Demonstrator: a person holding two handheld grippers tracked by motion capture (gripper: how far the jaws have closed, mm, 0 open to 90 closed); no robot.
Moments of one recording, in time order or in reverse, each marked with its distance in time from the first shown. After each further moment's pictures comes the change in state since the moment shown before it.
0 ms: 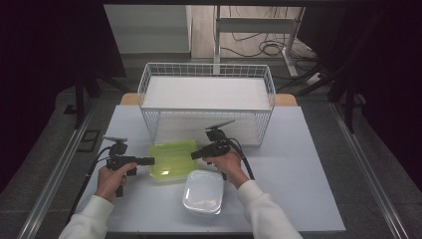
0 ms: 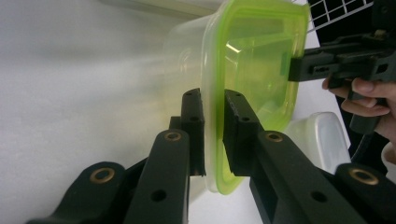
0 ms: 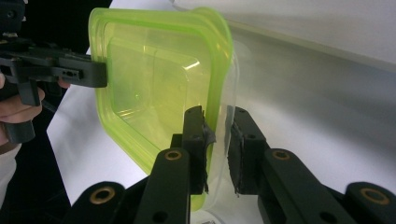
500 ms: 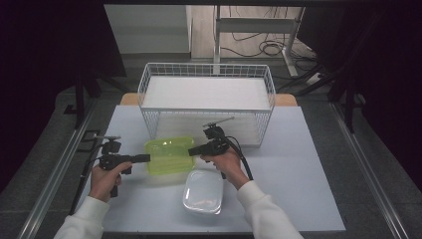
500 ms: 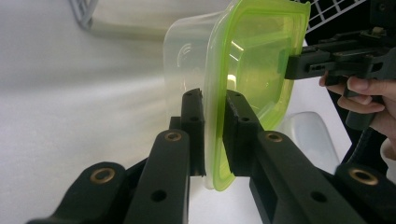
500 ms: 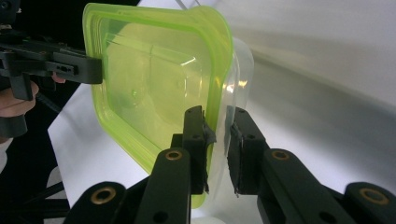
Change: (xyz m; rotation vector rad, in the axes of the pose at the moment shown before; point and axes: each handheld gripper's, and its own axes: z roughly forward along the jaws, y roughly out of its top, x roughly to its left) left arm -0.023 0.000 -0.027 -0.074 0.009 0.100; right arm 0.025 0.003 -0.016 -0.078 -0.015 -0.123
